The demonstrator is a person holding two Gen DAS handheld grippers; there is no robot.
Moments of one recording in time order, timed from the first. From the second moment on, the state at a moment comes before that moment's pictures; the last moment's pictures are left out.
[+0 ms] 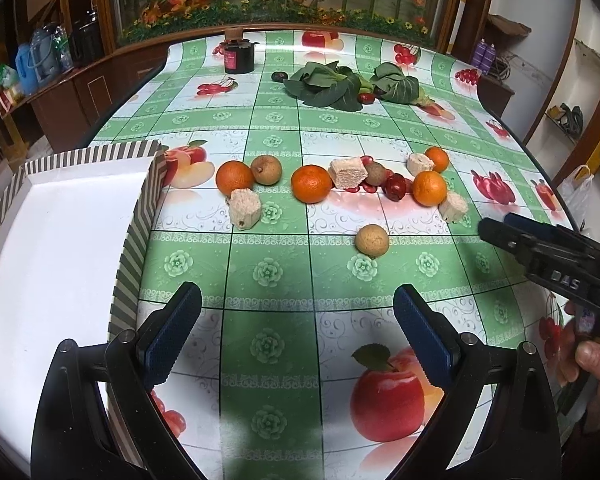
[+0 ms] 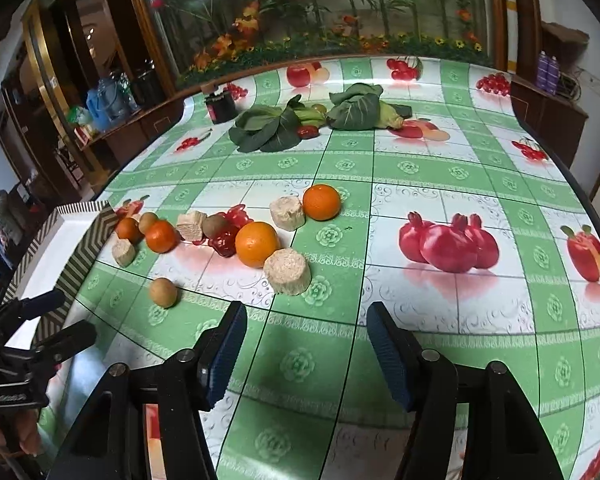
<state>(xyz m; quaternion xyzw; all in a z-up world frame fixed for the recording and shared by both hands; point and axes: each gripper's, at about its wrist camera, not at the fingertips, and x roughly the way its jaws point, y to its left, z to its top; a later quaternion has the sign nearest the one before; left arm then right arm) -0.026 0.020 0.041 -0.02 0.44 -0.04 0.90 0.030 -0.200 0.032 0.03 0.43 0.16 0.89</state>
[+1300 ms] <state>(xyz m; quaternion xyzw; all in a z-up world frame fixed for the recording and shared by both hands) 0.031 -0.023 0.014 0.00 0.47 -0.07 0.88 0.047 -0.194 0.020 0.01 0.43 0.19 0.88</state>
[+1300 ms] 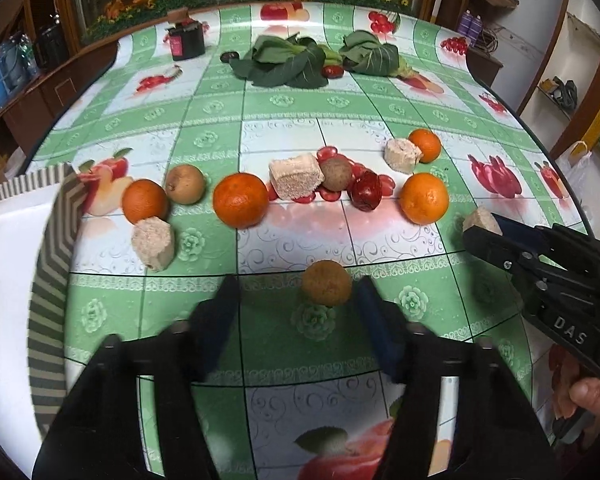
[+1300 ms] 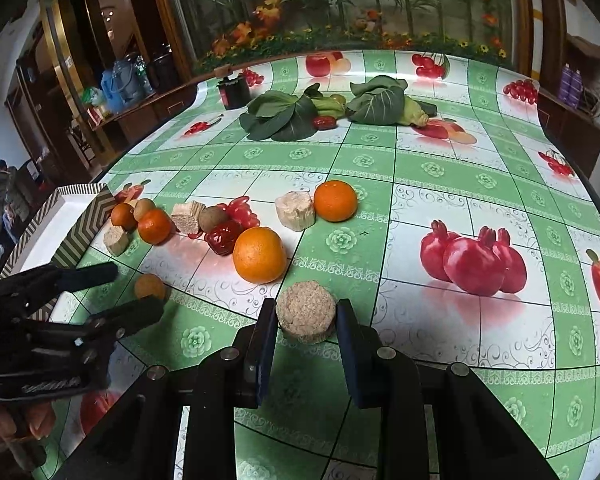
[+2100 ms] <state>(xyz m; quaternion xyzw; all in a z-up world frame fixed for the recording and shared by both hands) 0.001 0.002 0.041 0.01 0.45 -0.06 0.89 0.024 -0.151 0.035 0.00 0.42 0.23 0.88</state>
